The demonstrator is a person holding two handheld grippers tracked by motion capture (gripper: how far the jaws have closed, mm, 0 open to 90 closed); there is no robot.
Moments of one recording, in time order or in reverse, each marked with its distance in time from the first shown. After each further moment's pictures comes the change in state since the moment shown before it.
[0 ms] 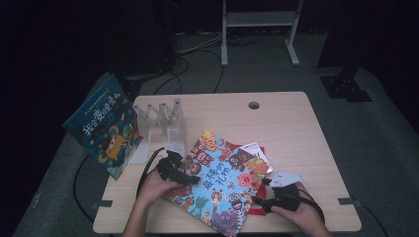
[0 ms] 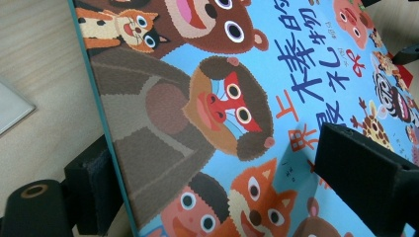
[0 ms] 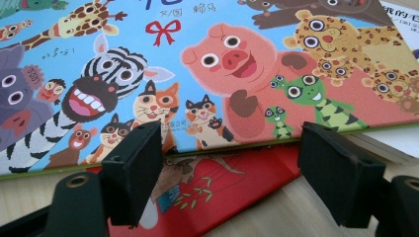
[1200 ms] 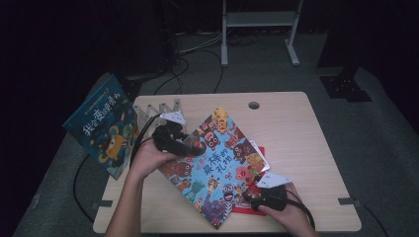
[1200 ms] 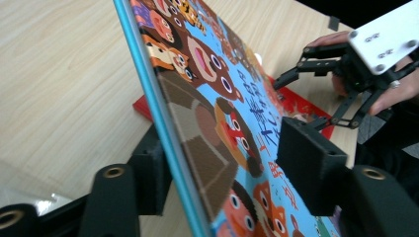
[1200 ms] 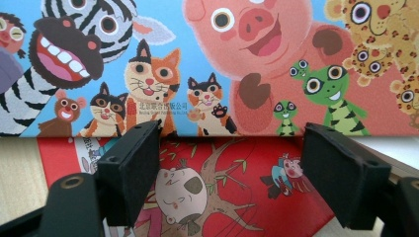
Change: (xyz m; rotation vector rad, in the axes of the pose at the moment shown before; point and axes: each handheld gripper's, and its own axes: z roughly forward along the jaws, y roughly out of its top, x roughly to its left) left arm -0.043 0.098 -0.081 -0.055 -0.013 0.241; right arm 0.019 0.012 0.025 -0.019 -0.116 -0.018
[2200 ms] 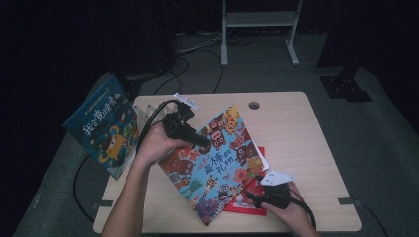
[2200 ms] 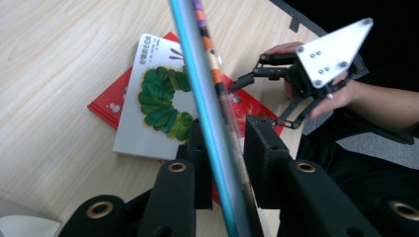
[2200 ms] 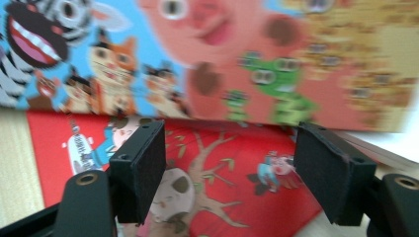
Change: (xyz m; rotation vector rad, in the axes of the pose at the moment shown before) left arm -0.003 0.051 -0.003 0.125 -0.140 -0.096; right arm -0.011 -0.003 -0.003 -0.021 0.021 0.044
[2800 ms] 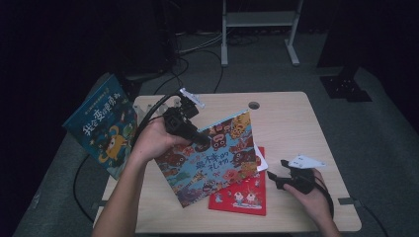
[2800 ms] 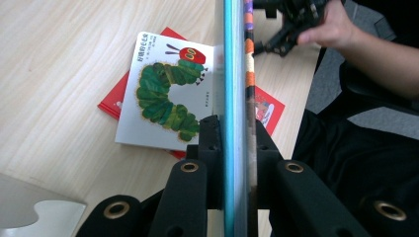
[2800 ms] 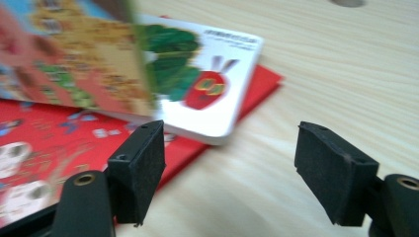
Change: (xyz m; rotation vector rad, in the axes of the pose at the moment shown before) left arm -0.035 0.020 -0.017 0.090 0.091 0.094; right arm -0.070 -0.006 -0.035 -0.075 -0.148 0.148
